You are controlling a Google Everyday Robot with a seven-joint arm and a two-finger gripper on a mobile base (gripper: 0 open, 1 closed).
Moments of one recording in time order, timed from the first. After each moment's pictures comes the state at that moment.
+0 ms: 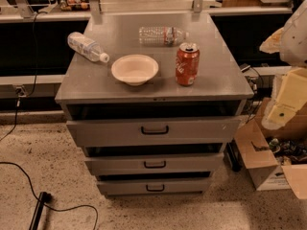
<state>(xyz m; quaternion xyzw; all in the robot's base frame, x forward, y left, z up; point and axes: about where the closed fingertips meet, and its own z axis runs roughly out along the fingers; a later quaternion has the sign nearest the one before) 0.438 -0.216 0.979 -0.60 0.78 -0.04 0.16</state>
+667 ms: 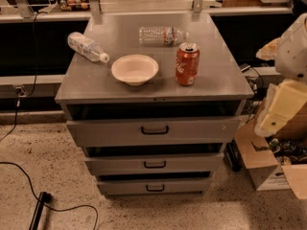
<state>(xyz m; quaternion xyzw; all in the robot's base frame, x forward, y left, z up) 0.440 -0.213 0.961 -0.60 0.78 -0.04 0.19</state>
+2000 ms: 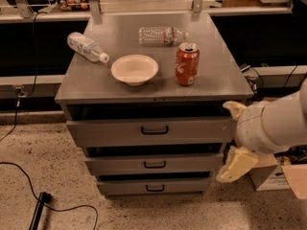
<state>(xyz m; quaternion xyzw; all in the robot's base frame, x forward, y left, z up) 0.427 -0.169 0.825 -0.62 0.74 0.00 0.28</state>
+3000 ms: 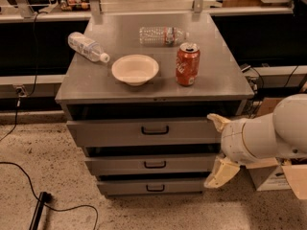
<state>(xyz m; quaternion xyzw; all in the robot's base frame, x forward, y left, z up) 0.441 -0.151 0.764 -0.64 0.70 0.02 0.30</state>
